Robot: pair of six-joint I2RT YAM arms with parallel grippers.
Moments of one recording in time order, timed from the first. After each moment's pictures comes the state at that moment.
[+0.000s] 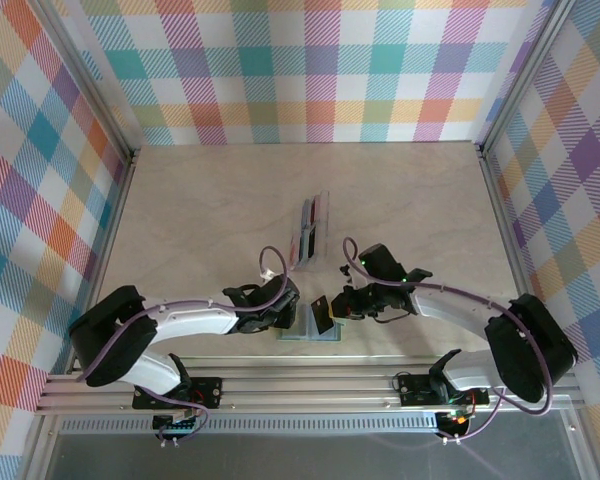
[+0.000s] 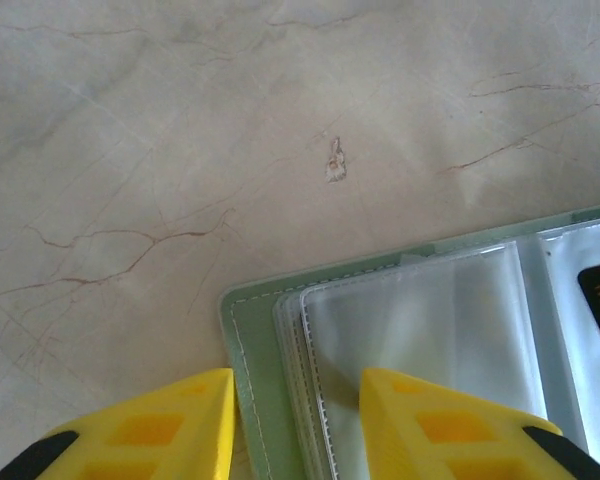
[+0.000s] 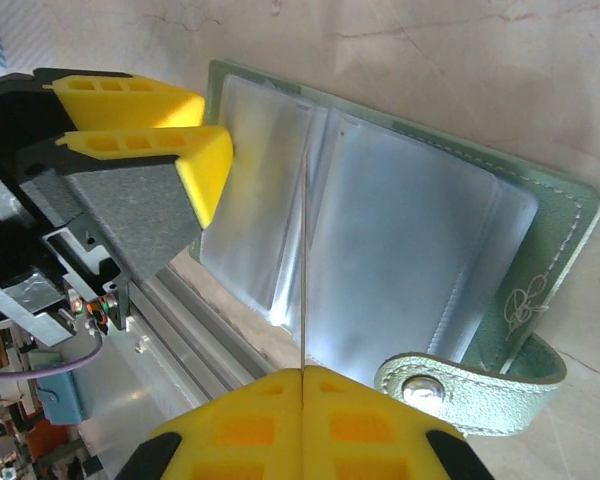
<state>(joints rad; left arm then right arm) -0.98 1.44 0.62 -0.26 -0.19 -0.76 0.66 1.33 0.59 -0.29 -0.65 0.63</state>
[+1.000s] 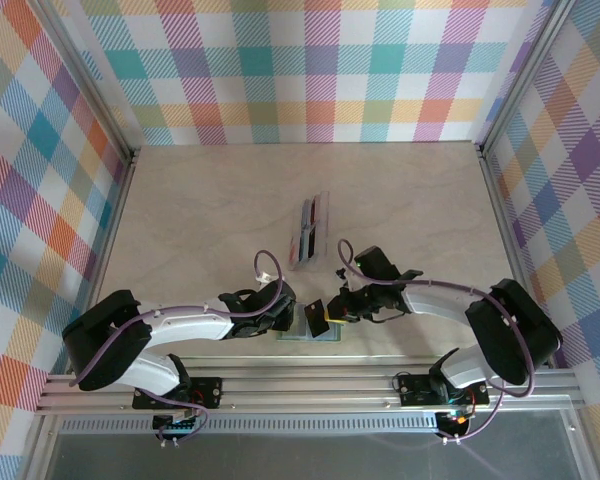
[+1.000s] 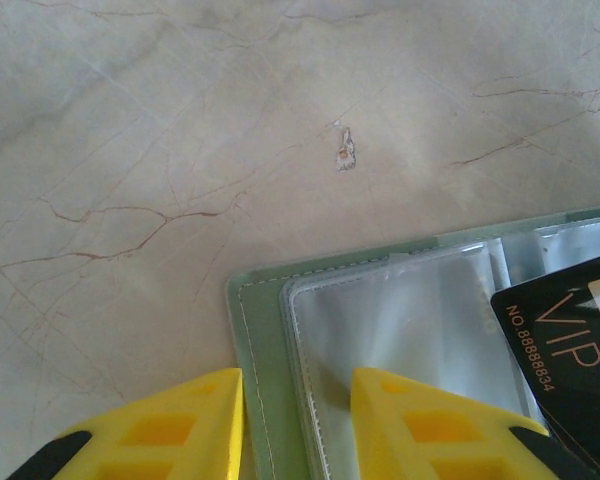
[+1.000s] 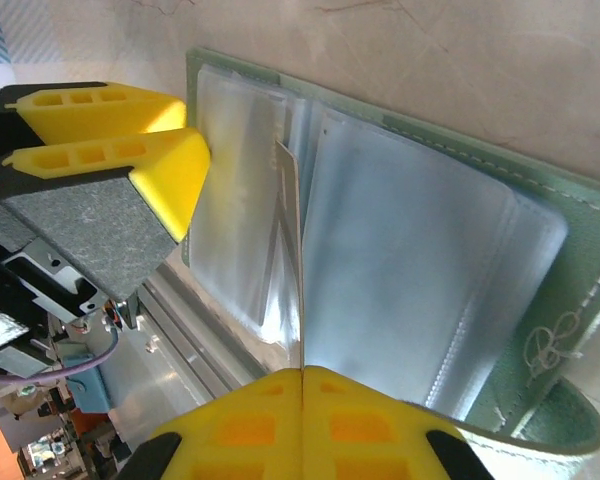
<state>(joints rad) -0.99 1.41 0.58 -0.21 -0.20 -0.81 0.66 1.43 0.57 -0.19 -0.71 0.67</state>
